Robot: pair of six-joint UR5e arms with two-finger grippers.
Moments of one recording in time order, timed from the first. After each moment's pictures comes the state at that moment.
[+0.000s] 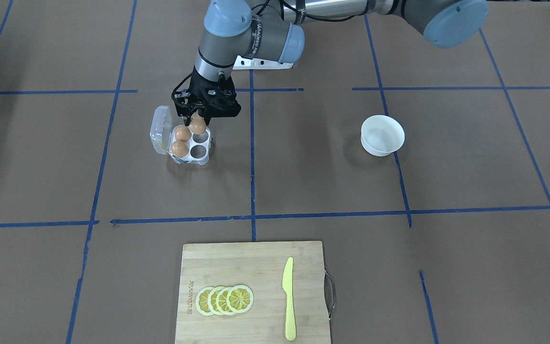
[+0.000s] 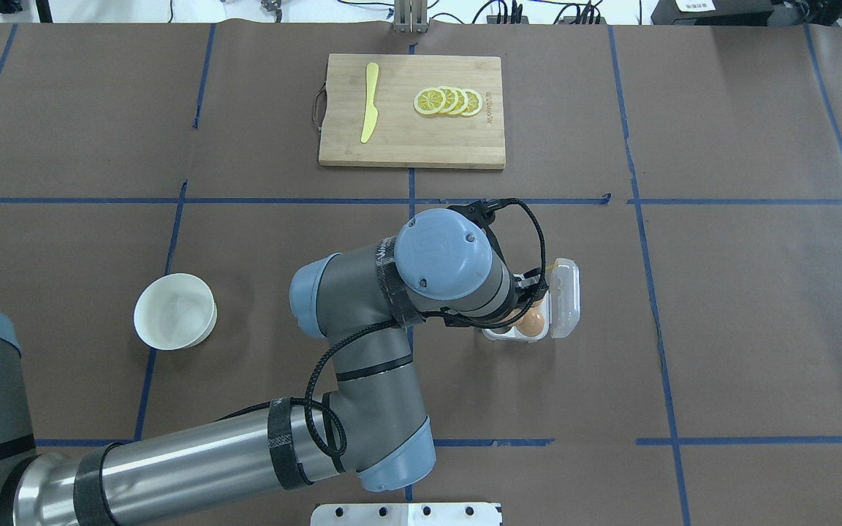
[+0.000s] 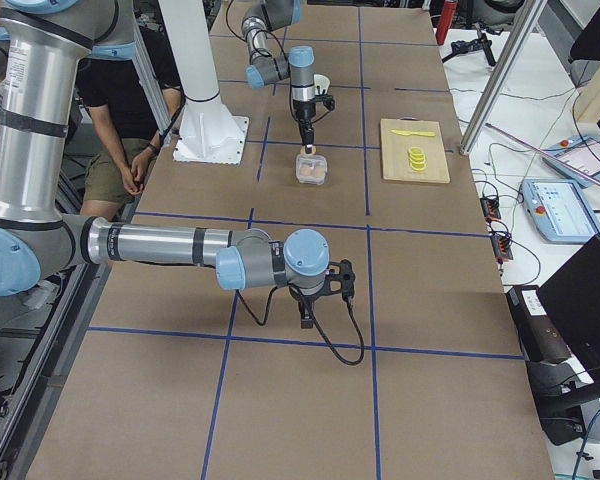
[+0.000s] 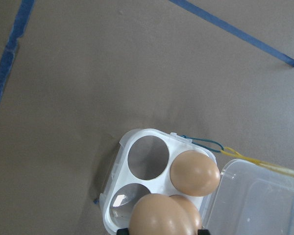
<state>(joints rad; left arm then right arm) -0.37 -2.54 -1.40 -1.92 -1.80 -1.68 1.47 -1.80 1.77 -1.39 2.48 0.09</state>
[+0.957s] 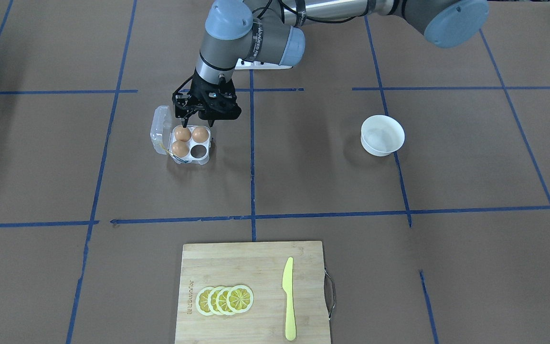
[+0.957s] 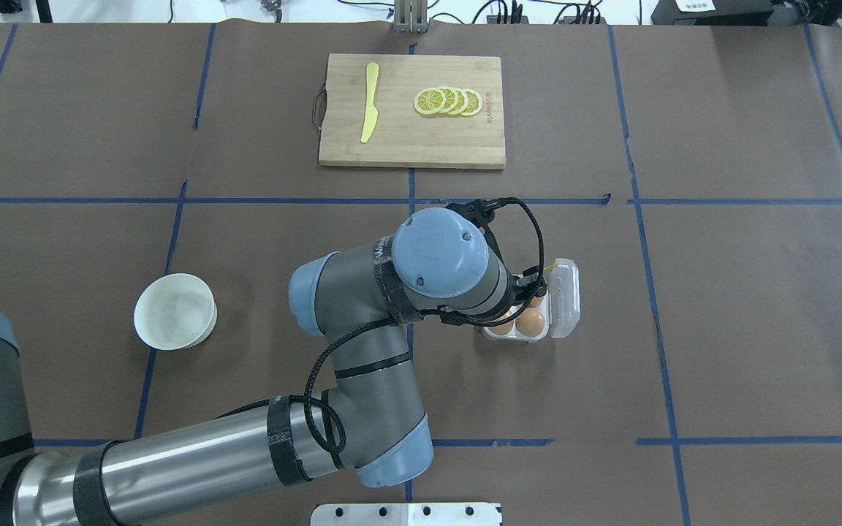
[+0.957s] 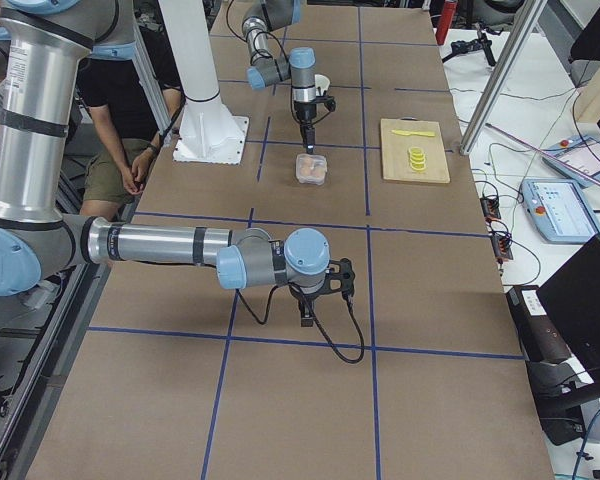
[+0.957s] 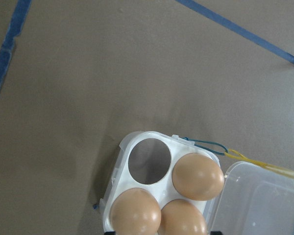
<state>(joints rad) -0.38 -2.53 -1.41 -1.93 -1.80 -1.64 1.45 -1.80 1.77 -1.38 2.49 0.09</state>
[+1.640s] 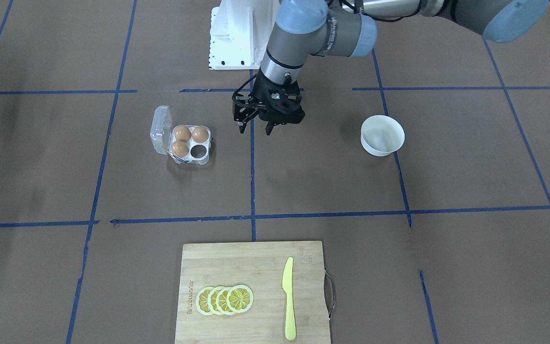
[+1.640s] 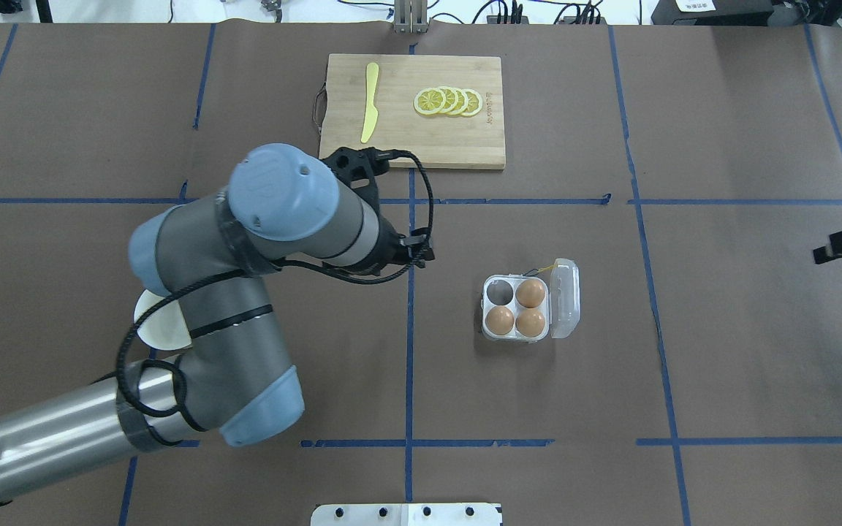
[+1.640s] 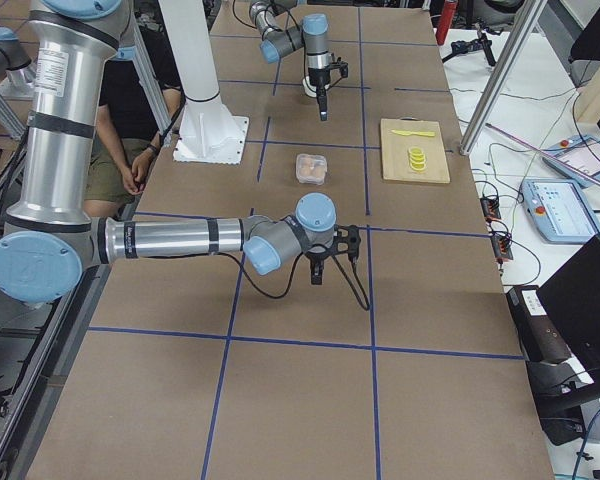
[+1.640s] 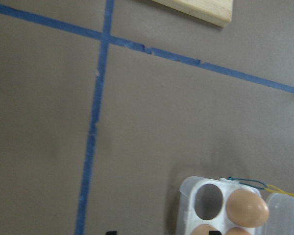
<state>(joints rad) -0.53 -2.26 -1.73 -1.80 -1.87 -1.37 1.12 -1.72 1.78 -0.97 2.36 0.81</state>
